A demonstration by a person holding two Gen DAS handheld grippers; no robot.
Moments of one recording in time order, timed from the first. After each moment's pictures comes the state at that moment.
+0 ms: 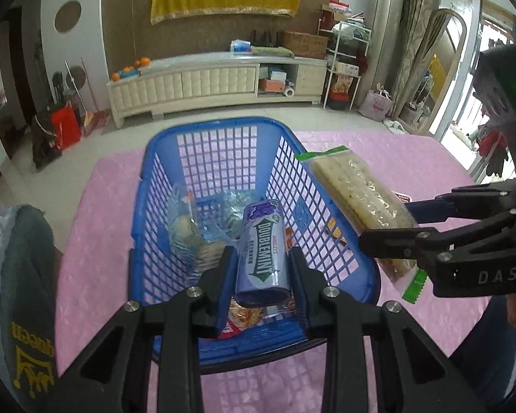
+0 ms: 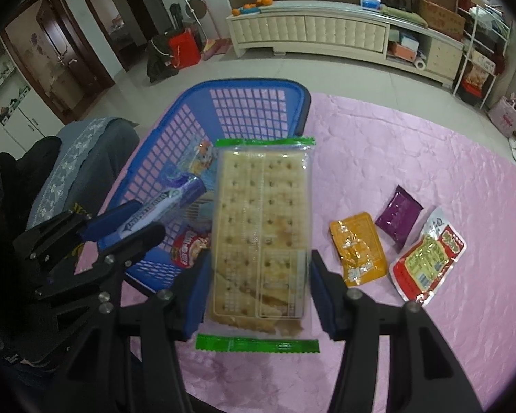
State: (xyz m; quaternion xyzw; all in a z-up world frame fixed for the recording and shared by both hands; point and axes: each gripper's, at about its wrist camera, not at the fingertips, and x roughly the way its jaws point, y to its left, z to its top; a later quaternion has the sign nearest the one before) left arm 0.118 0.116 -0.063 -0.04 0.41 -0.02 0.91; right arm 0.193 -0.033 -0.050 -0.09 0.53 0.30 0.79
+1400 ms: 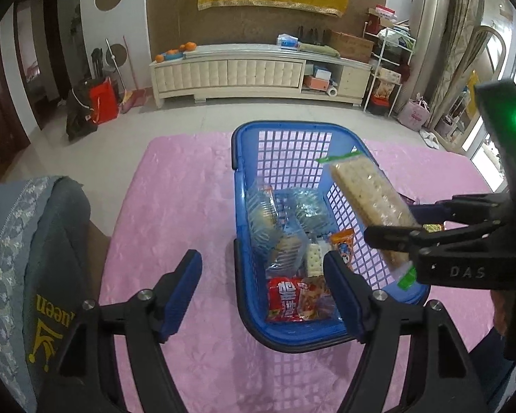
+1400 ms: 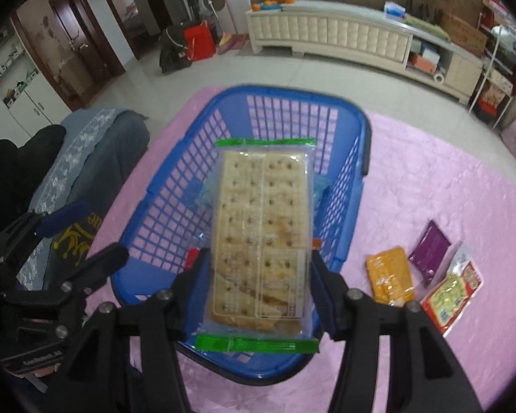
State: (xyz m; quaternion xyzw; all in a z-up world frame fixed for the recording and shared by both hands) left arm 0.104 0.179 -0.042 -0.06 0.43 0.06 0.90; right arm 0.202 0.028 -0.057 -0.11 0.53 0.33 0.78
